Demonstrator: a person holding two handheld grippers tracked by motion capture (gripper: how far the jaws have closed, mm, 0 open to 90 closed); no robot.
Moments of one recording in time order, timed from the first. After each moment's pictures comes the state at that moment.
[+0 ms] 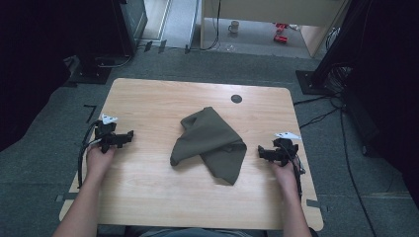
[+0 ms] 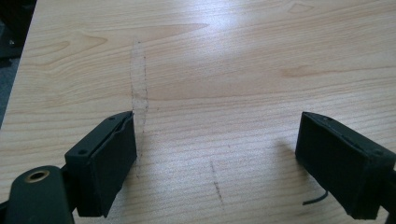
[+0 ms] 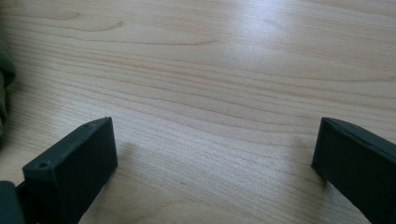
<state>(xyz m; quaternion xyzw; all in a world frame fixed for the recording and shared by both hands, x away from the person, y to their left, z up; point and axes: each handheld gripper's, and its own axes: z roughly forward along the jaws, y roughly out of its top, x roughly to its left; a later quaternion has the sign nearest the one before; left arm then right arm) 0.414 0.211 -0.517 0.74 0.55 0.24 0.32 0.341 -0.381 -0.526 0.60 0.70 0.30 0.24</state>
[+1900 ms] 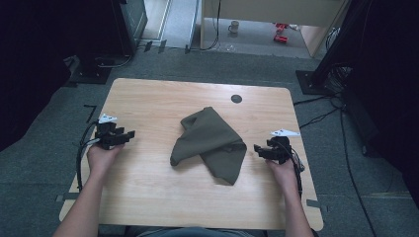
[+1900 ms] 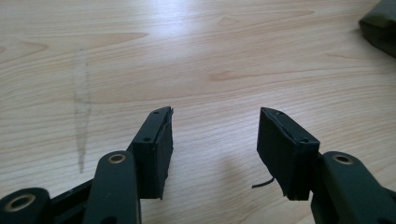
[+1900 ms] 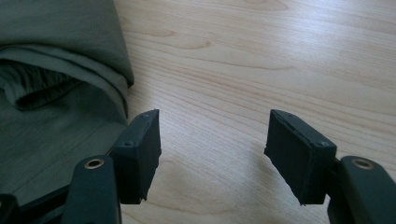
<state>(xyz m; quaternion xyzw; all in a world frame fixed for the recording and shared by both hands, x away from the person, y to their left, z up) 0.402 0.205 -0.497 0.75 0.52 0.16 0.37 0.337 -0.366 -0.502 0.55 0.74 0.35 0.17</state>
